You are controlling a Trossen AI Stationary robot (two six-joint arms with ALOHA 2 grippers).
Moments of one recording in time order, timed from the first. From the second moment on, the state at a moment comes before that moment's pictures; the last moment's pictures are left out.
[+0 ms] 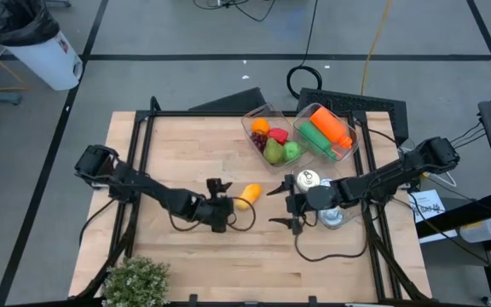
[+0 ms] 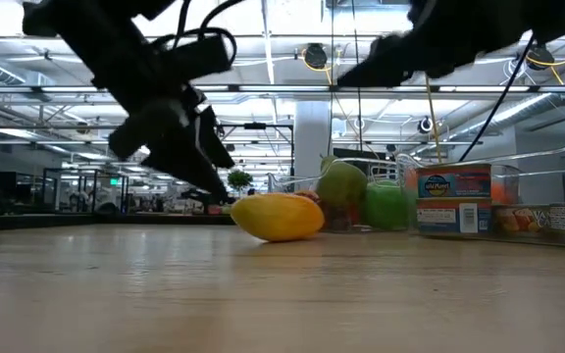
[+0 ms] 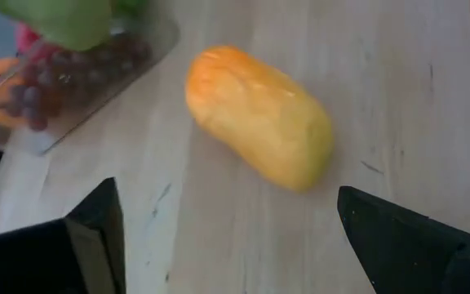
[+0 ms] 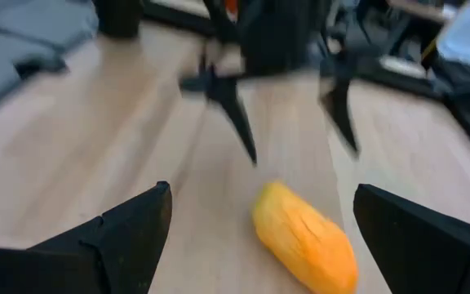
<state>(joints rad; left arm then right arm) -0.33 1.69 0.90 -0.19 -0.57 -0.10 0.30 1.34 0.65 0.32 0.23 -0.12</state>
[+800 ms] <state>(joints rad) -0.35 1.43 0.90 -0.08 -0.57 -0.28 -0.01 1.92 0.99 0.16 -0.06 -0.39</state>
